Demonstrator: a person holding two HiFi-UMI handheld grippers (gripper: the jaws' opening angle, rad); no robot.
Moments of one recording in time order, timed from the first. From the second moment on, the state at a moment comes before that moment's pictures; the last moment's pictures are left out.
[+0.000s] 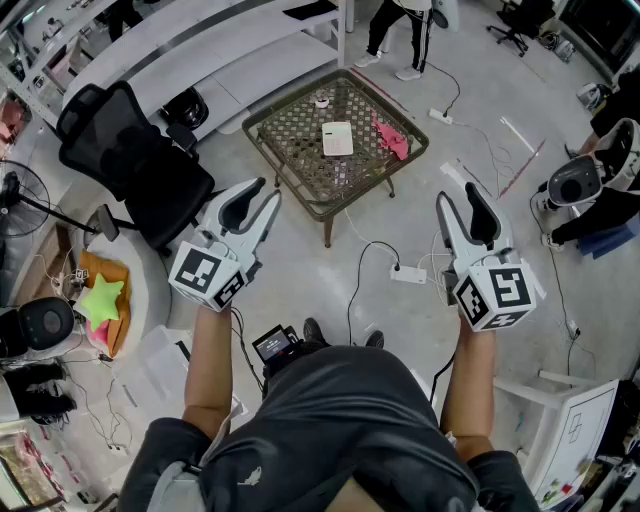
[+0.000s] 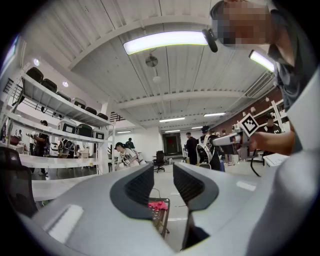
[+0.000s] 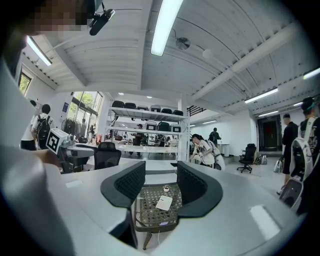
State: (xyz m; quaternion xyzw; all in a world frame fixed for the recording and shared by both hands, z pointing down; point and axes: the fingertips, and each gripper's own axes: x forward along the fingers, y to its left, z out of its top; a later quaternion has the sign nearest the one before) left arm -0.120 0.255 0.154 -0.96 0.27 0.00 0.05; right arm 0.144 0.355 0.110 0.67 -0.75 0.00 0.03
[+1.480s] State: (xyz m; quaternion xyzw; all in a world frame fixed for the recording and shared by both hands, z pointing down) left arm -0.192 0.155 0.179 -0.95 0.31 0.02 0.02; right arm 0.094 0.244 0.123 0.66 -0.75 0.02 0.05
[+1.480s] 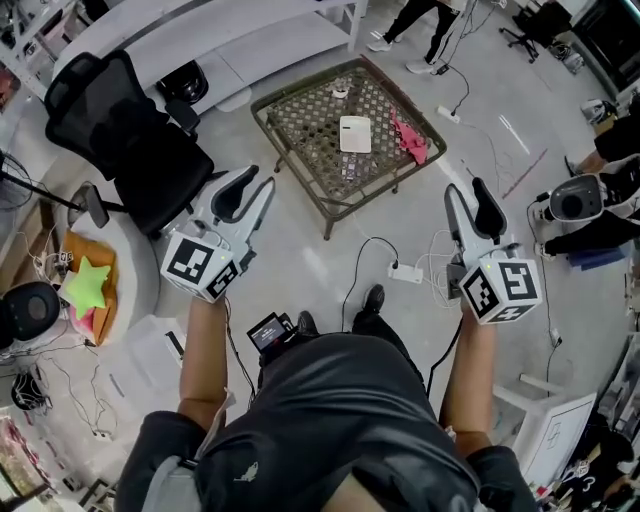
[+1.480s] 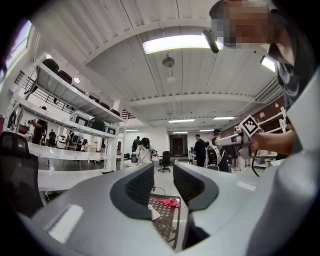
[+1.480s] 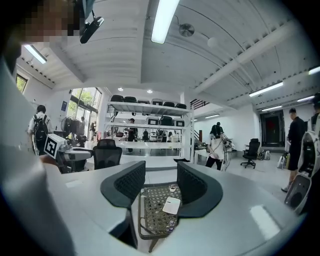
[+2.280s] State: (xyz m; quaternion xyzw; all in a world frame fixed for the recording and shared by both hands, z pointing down) left arm -0.074 0.120 0.184 -0.91 0.41 -0.05 0.01; right arm 0.250 0.124 0.165 0.58 -0.81 0.07 0.01
